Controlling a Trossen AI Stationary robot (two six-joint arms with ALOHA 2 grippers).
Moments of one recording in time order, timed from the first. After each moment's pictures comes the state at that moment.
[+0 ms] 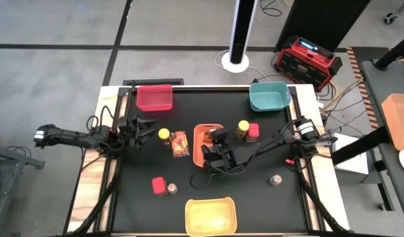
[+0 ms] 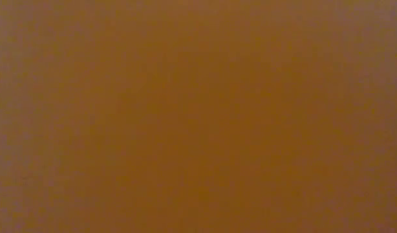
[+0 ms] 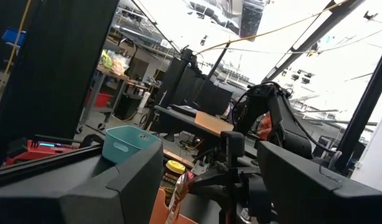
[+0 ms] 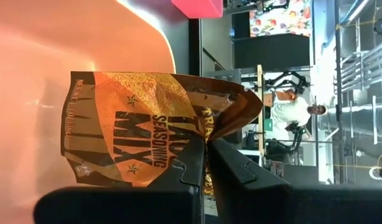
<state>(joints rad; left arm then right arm) -0.10 0.28 0.02 0.54 -0.38 -0.32 0.25 2.00 1.36 -0.54 1.15 -0.24</state>
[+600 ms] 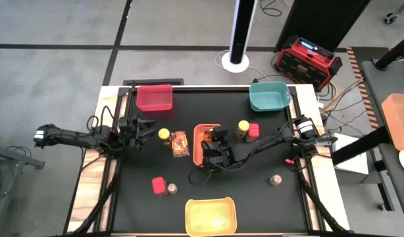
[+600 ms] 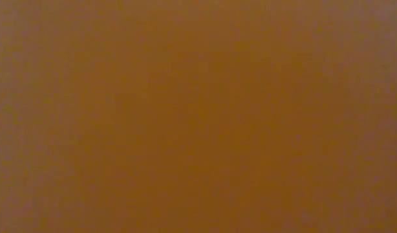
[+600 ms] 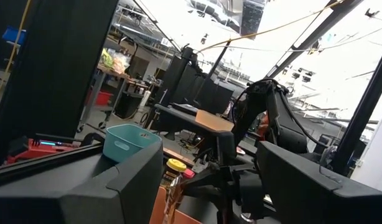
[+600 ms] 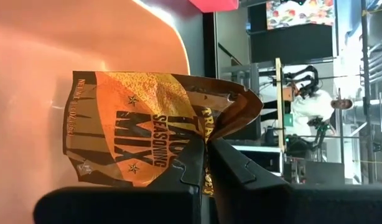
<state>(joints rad) -0.10 0.28 0.02 0.54 -0.38 -0.32 0.22 2.00 1.36 -0.54 1.07 -0.19</state>
